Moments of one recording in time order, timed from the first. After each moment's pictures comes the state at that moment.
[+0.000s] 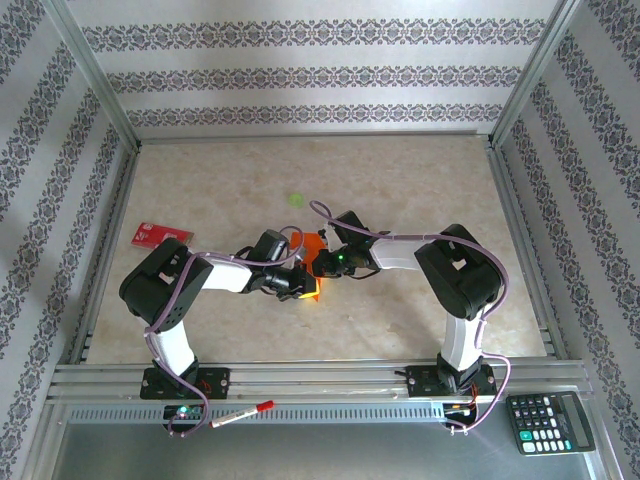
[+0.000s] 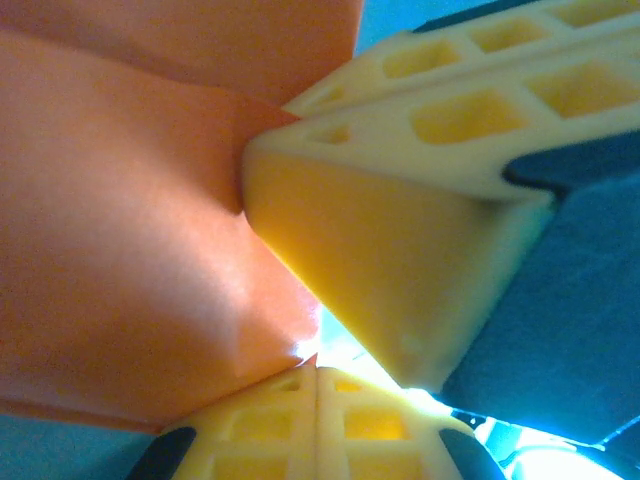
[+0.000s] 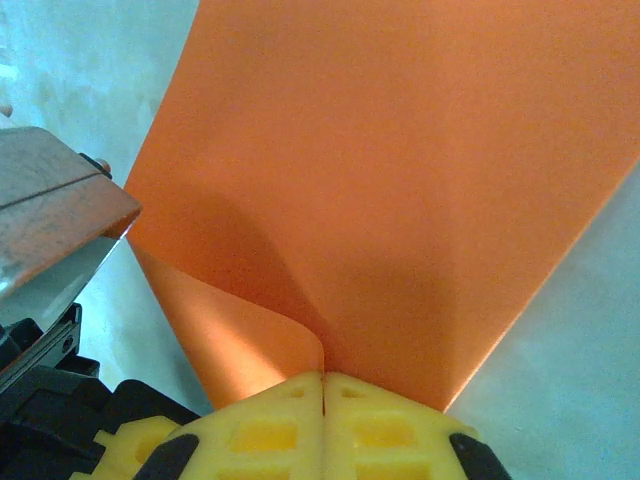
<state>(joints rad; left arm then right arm) -0.57 1.78 0.69 0.17 0.71 -0.87 0.62 1.87 0.95 -0.10 -0.51 0.55</state>
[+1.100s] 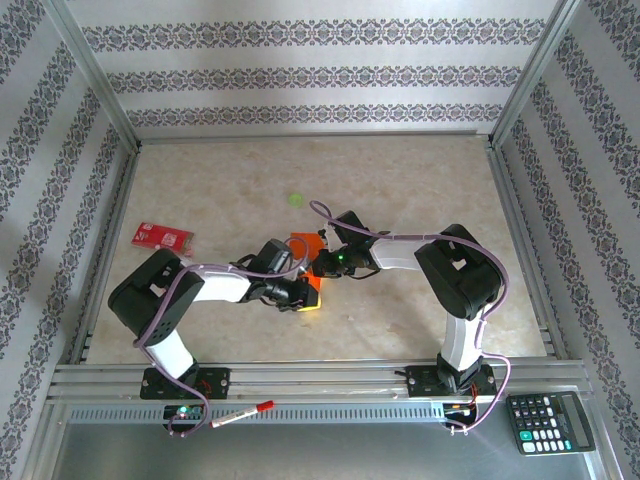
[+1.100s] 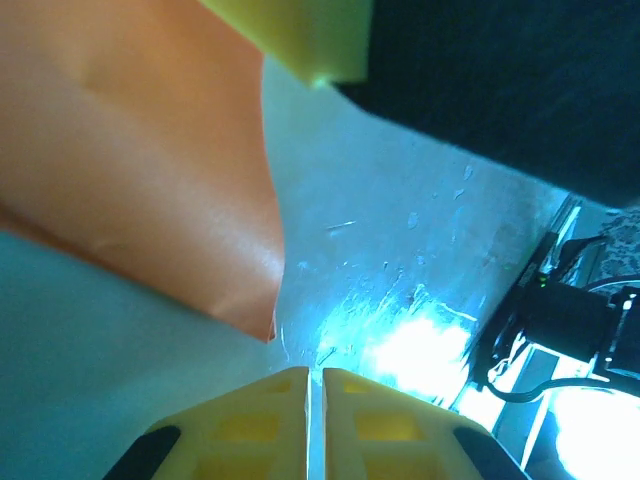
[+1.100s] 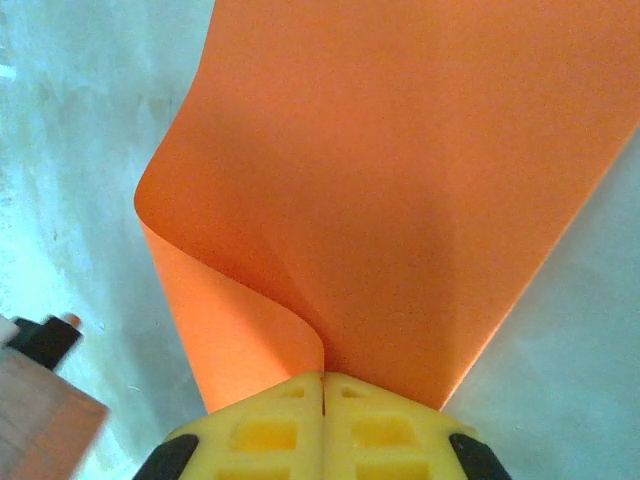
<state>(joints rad) -0.63 1.68 0.63 0.11 0.70 -0.83 0.62 1.87 0.95 -0.10 -0.51 0.55</state>
